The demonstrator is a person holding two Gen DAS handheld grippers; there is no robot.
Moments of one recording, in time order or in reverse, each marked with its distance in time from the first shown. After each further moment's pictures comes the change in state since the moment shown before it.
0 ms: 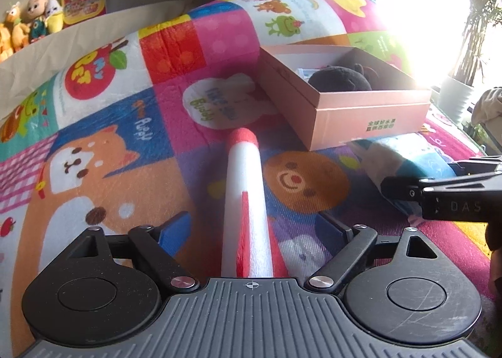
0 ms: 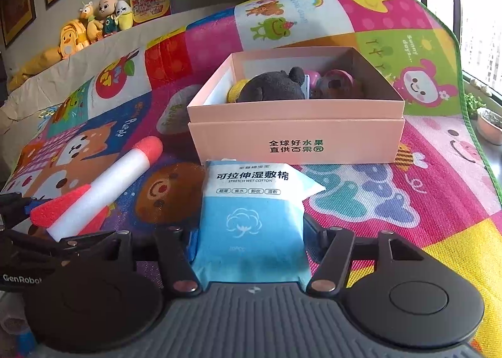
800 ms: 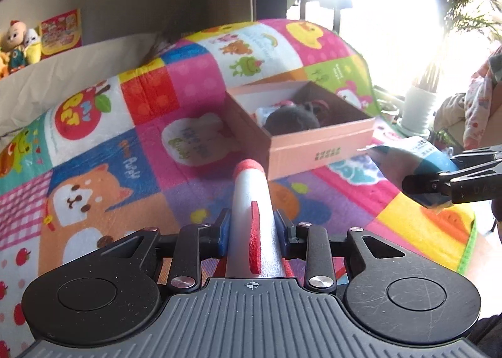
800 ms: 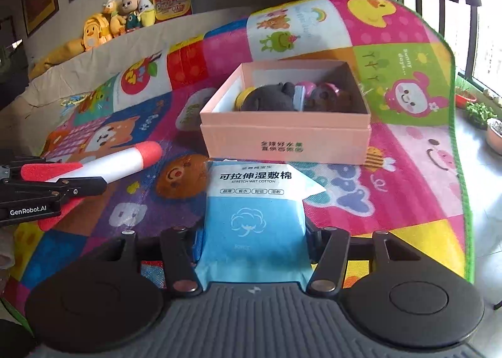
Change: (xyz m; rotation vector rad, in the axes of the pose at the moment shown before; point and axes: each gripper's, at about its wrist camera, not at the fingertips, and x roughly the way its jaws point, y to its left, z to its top) left arm -0.075 -0.012 0.019 0.059 -0.095 -0.126; right arm -0.087 -0.038 0.006 -0.039 -0.016 0.059
